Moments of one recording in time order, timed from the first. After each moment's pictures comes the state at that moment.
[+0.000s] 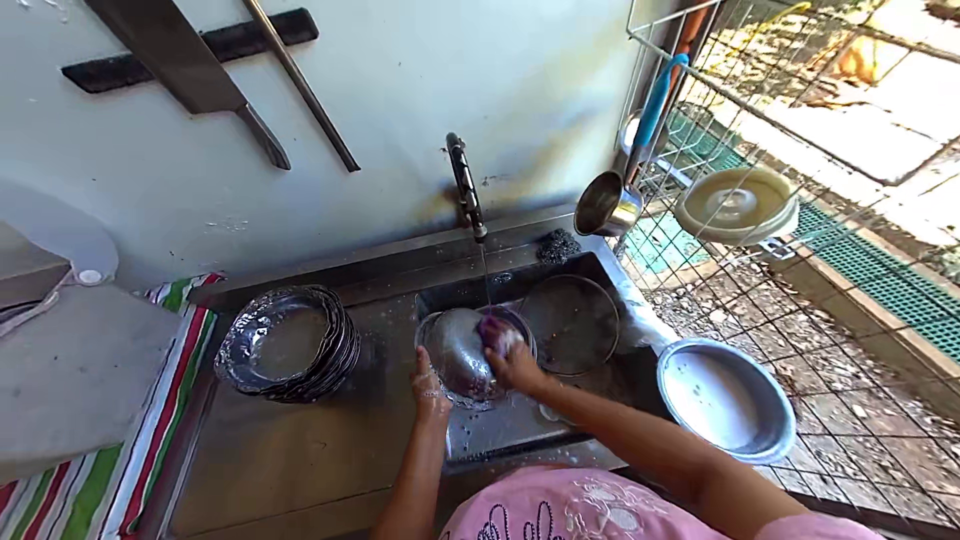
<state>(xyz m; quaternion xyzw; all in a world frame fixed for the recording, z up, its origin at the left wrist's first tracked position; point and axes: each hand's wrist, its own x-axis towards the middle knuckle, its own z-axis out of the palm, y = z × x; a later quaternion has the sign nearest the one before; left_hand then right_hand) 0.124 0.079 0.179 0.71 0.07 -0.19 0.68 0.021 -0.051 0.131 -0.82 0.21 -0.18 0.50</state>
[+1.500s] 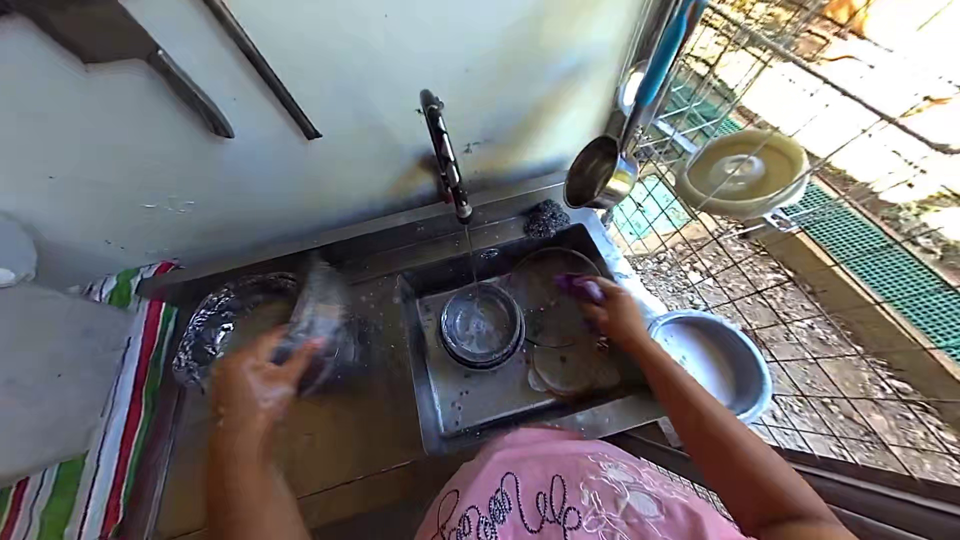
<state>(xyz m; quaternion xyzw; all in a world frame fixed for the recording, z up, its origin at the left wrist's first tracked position) 0.223 0.182 0.340 0.90 -0.36 -0.01 0.25 -0.096 -0.162 0.187 -0.81 0.41 -0.18 0.39</state>
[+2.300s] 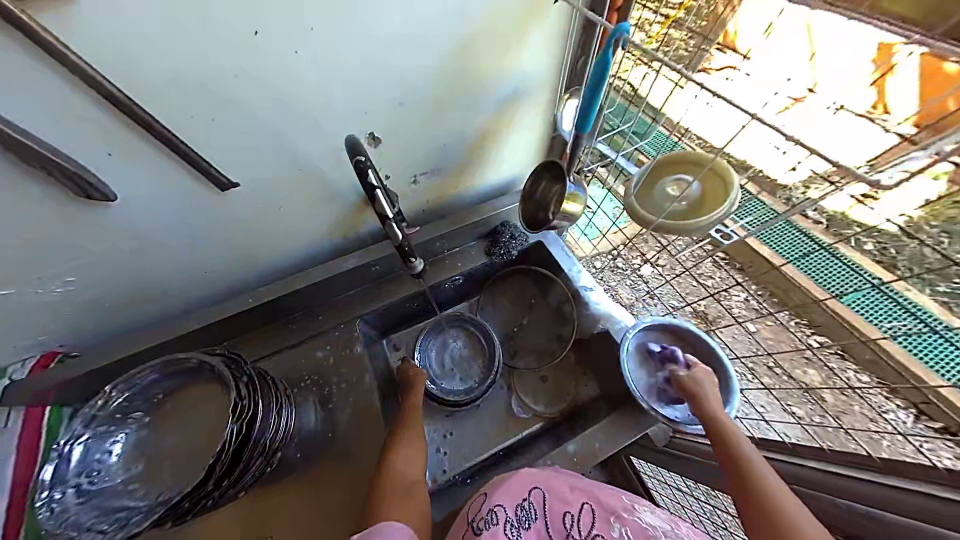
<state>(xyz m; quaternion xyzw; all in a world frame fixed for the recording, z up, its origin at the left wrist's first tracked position) 0.218 -0.011 -0.015 0.93 -0.18 -0.33 0.04 -0.272 -0.179 0.091 -0.54 0.76 -0.11 0.34</state>
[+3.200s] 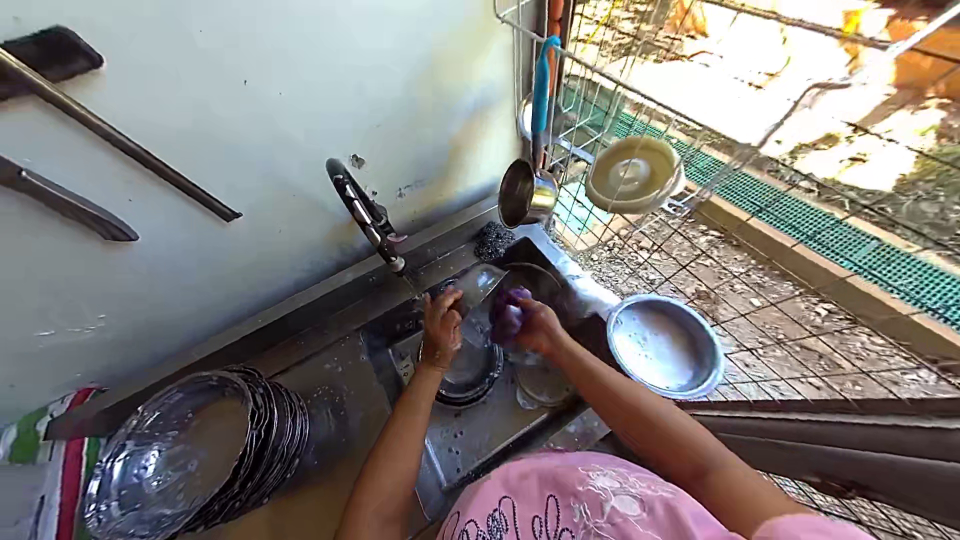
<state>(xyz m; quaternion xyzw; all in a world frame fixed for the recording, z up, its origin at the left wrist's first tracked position) 0.164 -0.063 0.124 0.57 -0.66 0.05 0.48 -0.024 -0.142 0.165 -0.17 0.39 -0.33 0.84</state>
